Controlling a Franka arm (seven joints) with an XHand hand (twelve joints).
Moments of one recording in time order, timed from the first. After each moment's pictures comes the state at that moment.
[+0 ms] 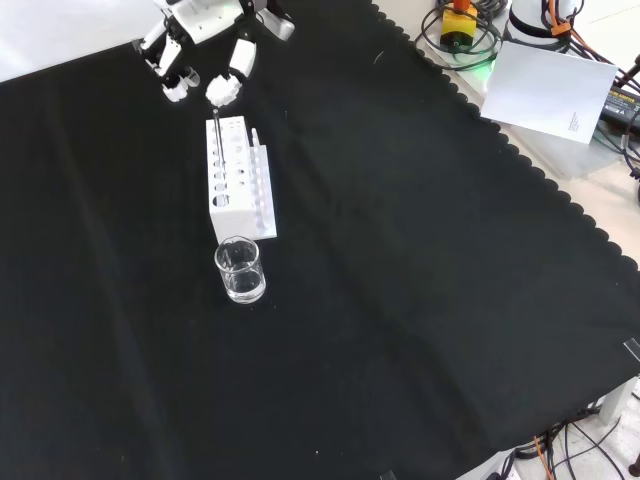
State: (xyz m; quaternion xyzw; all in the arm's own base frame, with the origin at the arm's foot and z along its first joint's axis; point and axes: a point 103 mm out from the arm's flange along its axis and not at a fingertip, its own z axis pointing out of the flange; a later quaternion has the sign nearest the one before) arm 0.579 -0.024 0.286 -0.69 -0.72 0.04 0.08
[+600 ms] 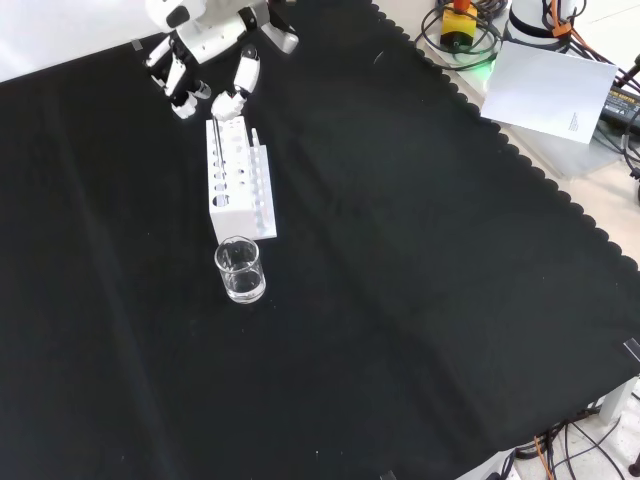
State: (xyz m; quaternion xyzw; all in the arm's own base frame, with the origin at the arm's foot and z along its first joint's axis) arm 0.579 -0.011 0.268 -0.70 -0.70 0.08 0.09
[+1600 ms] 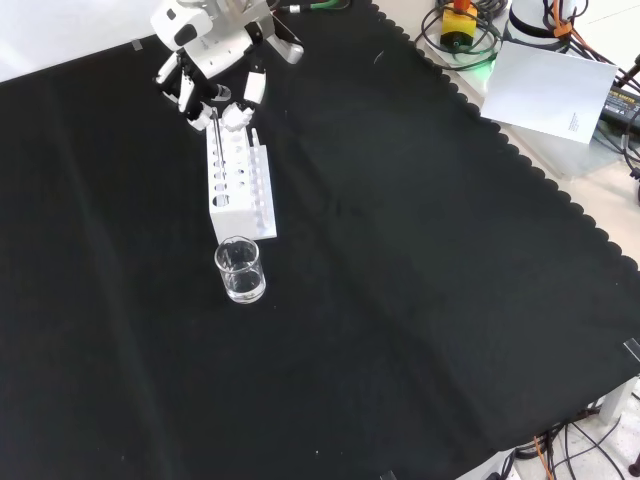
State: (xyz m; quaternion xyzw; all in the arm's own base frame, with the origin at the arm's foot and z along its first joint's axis) arm 0.575 -0.004 0.254 -0.69 -0.71 0.10 0.09
